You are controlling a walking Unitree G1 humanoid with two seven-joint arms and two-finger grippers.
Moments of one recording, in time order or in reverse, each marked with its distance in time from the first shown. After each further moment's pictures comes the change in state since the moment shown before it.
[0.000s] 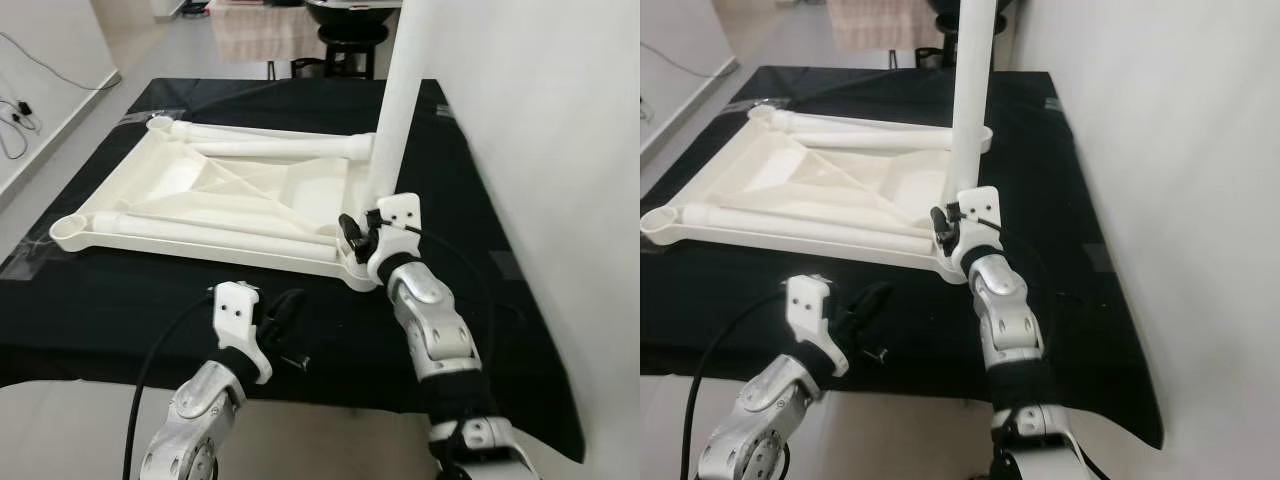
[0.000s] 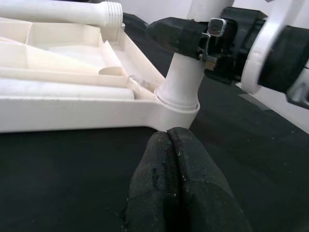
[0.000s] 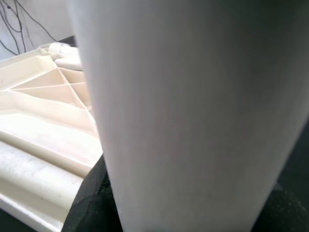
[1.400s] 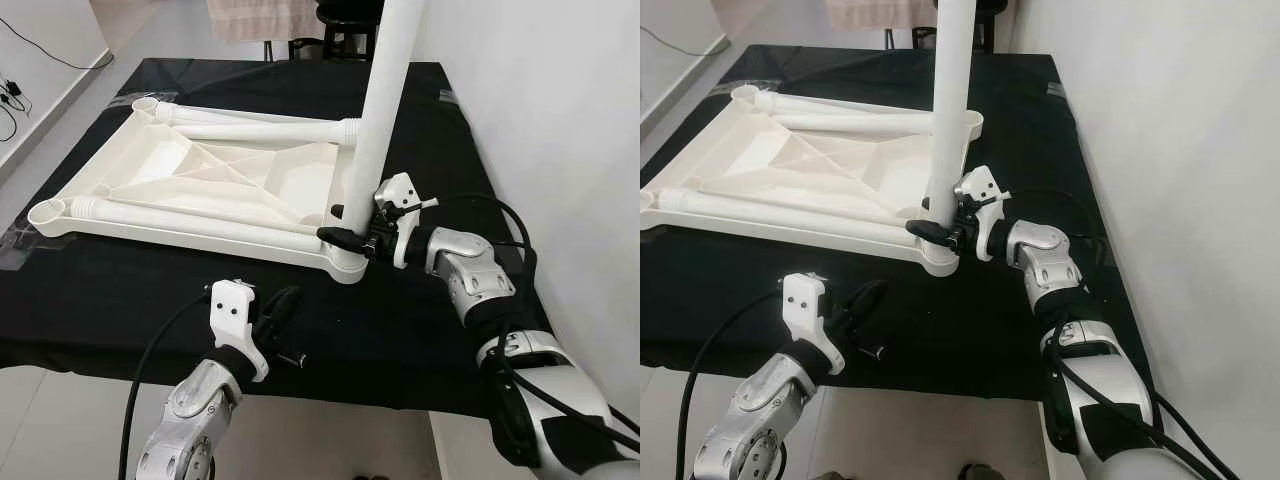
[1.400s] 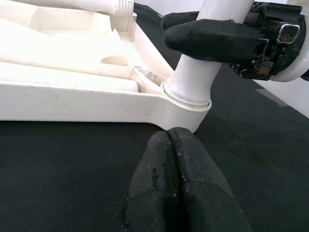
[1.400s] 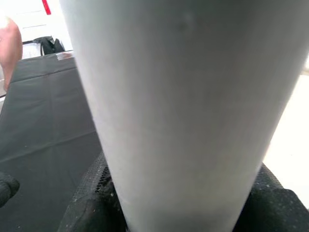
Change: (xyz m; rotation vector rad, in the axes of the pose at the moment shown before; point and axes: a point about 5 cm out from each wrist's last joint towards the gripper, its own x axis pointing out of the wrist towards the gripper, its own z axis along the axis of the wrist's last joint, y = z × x) left arm -0.001 0.001 0.001 0.001 0.000 0.009; right arm -0.001 -0.039 0.011 -0.134 0.016 0.686
